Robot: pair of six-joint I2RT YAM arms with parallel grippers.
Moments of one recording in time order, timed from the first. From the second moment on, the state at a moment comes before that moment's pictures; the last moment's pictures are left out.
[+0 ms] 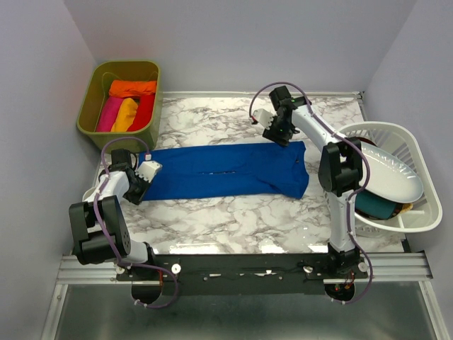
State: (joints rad) left arm 0.24 1.42 0.74 -0.59 0.13 0.75; right arm 0.36 2.20 1.95 -0.98 0.02 -0.87
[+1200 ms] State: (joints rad) left arm 0.24 1.42 0.74 -0.59 0.12 0.73; right arm 0.27 2.41 2.11 -1.25 -0.06 -0.65
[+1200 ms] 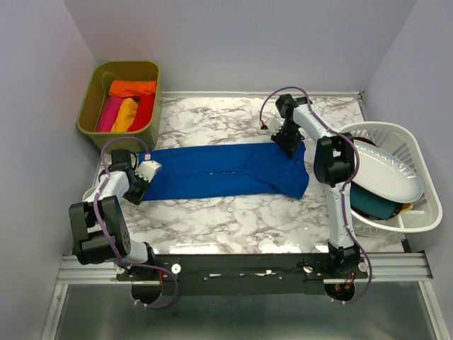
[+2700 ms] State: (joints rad) left arm 0.24 1.43 0.75 -0.60 0.12 0.71; right arm 0.25 2.42 2.14 -1.19 -0.07 -0.64
